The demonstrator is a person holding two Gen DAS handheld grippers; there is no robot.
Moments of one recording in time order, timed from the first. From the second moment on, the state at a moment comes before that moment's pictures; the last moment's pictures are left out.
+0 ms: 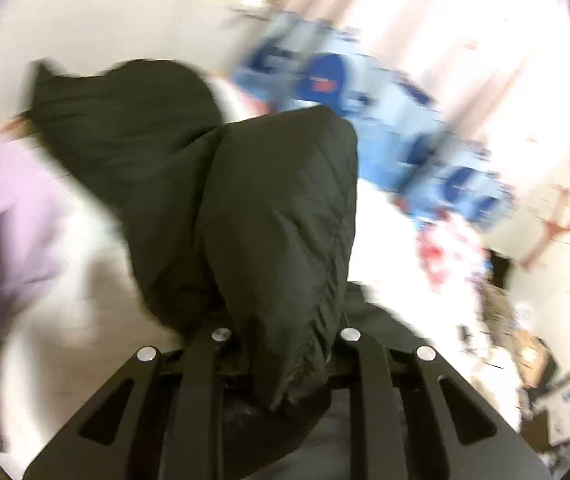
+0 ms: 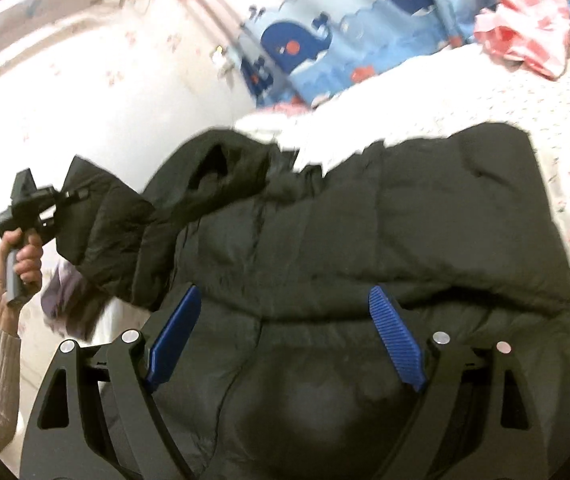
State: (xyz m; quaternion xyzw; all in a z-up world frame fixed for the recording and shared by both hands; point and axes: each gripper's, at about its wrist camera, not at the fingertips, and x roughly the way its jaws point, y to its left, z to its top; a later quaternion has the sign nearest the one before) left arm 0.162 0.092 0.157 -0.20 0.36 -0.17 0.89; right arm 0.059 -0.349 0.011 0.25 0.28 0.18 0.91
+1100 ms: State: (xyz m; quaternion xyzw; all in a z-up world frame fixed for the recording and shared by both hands) left arm 0.163 0.057 0.038 -0.21 0.44 -0.23 0.84; right arm 0.117 -0.203 0.105 -0.06 0.29 0.13 0.95
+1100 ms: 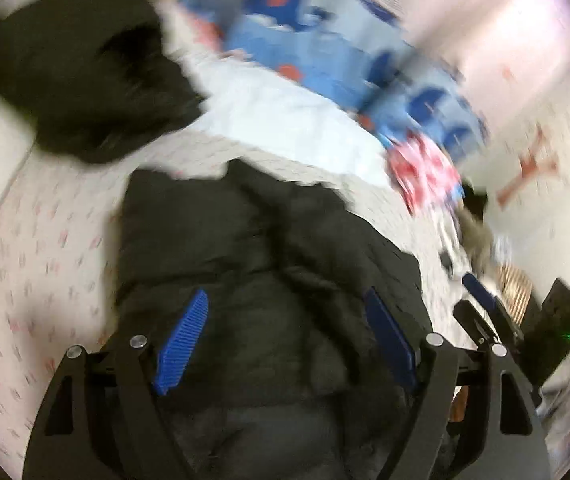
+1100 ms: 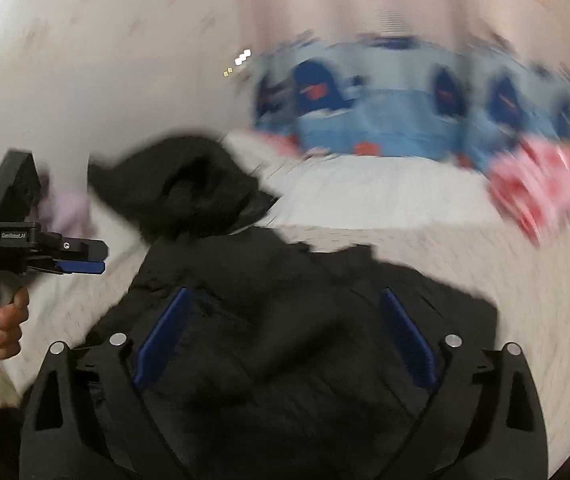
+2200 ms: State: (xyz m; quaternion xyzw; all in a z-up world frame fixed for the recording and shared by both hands) left arm 0.189 0.070 -0.018 -0.21 0.48 -0.14 0.84; right arm 0.134 -0.395 0.032 0.35 0.31 0.13 0.88
